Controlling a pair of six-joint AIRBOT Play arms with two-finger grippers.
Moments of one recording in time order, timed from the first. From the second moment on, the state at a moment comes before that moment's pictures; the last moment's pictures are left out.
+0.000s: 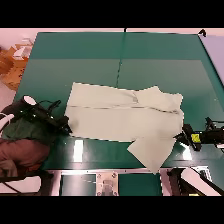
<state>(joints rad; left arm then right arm) 0.12 -1.46 0.77 0.93 -1.32 -1.24 -0.77 -1.06 0.45 -1.07 1.19 1.48</state>
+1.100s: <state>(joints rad) 0.12 -0.99 2.18 0.87 -1.23 -1.31 -0.77 -0.83 1.99 -0.67 1.17 1.43</state>
